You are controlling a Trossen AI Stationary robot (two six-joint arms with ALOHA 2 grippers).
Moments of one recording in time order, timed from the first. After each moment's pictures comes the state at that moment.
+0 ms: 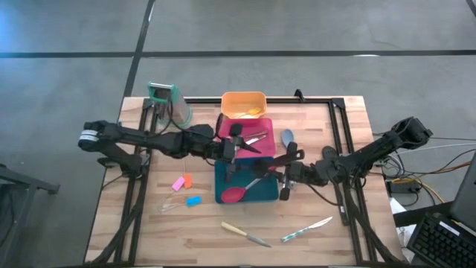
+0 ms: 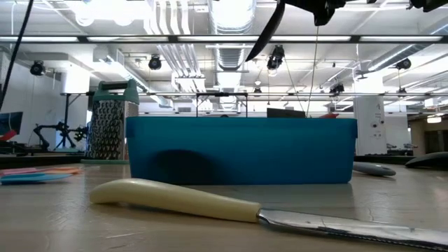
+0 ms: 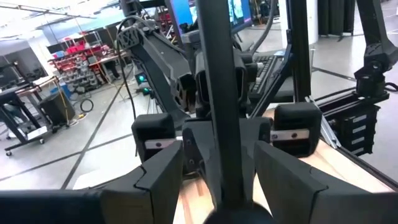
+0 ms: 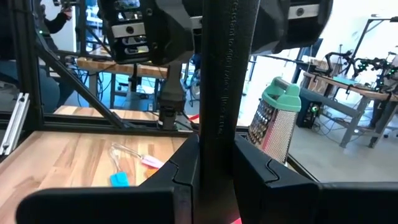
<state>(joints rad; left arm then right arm) -0.05 1.47 1.16 0.29 0.12 0.29 0.39 1.28 0.61 0.68 0.59 -0.13</state>
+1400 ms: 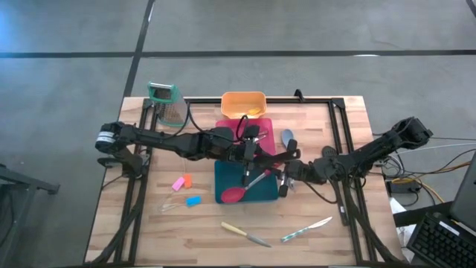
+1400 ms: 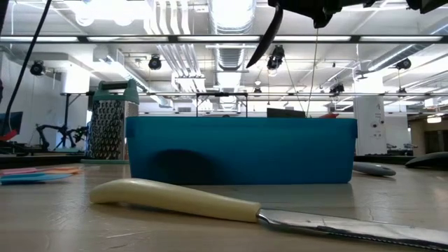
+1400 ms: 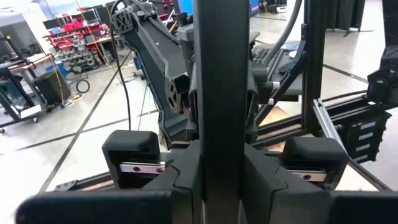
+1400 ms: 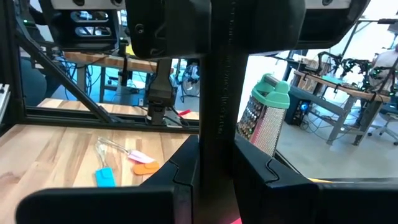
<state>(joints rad) -0.06 1.64 1.40 0.17 0.06 0.24 0.37 1.28 0.61 0.66 0.60 -0.15</state>
